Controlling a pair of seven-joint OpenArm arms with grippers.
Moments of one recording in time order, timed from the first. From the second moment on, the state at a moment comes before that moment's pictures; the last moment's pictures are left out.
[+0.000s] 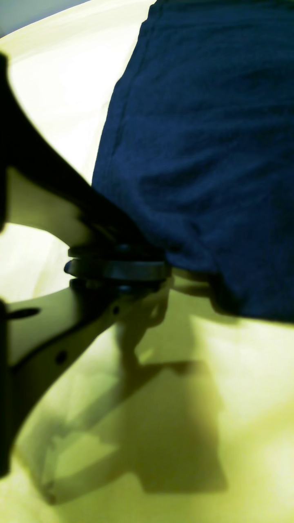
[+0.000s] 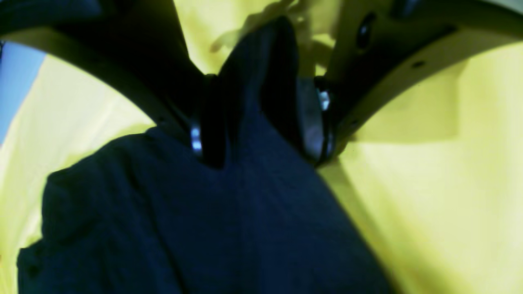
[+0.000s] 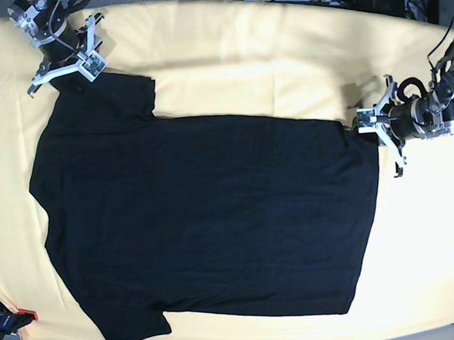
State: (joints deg) left arm -11.0 -60.9 35.9 92.1 9.5 -41.0 -1.0; right arm -41.7 30.5 -1.3 118.3 -15.9 17.5 -31.3
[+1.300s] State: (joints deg) left arm 7.4 -88.0 35.8 130.3 -16.2 -46.7 21.9; right arm -73.2 35.4 11.6 133.1 -20.2 11.9 -46.9
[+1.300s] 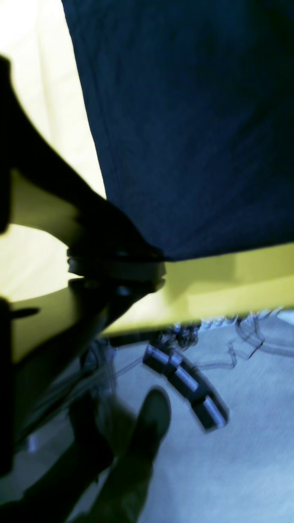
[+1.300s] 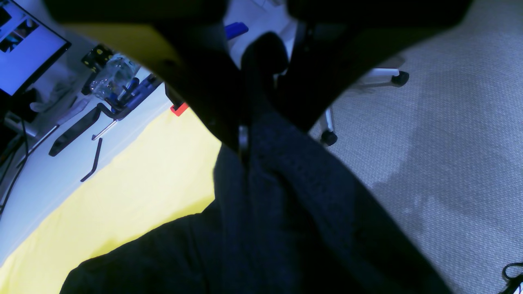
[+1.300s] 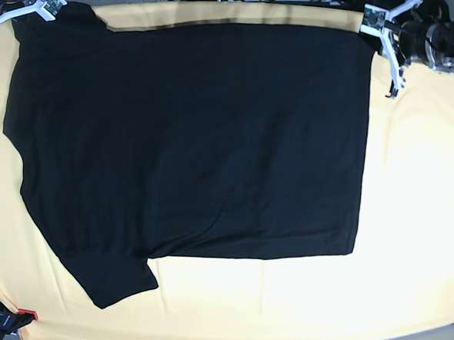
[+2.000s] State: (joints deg) left arm 4.1 -78.0 35.8 132.2 3.4 -24.0 23.4; right arm -59.7 40.7 11.6 133.1 -22.3 9.4 -38.0
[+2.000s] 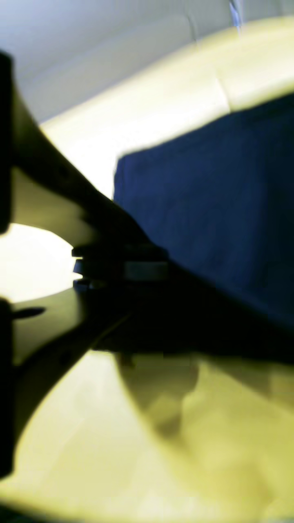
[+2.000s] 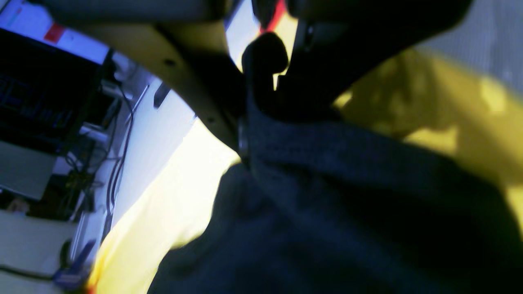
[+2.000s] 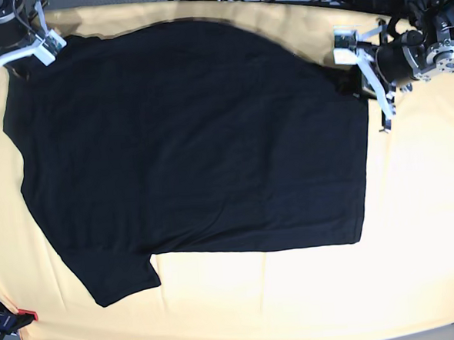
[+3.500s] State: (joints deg) left arm -5.3 -60.2 35.9 110.3 1.1 -14.7 20.2; right arm -25.9 40.5 11.3 113.3 4.6 15.1 -31.1
